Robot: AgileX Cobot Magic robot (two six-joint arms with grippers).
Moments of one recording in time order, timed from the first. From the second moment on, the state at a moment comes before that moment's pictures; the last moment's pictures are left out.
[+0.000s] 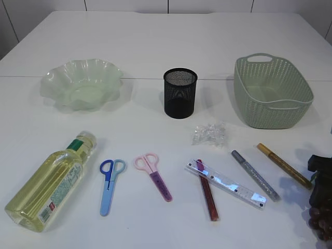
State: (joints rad) left arm -0.01 0.04 -0.53 -0.10 1.10 0.02; right arm -0.11 1.67 -0.79 0.17 0.79 0.20
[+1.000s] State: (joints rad) left arm -0.01 0.04 -0.53 -0.10 1.10 0.02; right arm -0.11 1.72 -0.79 0.17 0.77 0.21
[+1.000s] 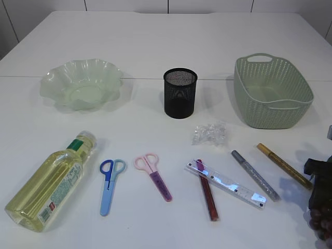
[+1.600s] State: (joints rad) left arm -0.01 0.04 -0.53 -0.10 1.10 0.02; right arm -0.11 1.72 -0.79 0.17 0.77 0.21
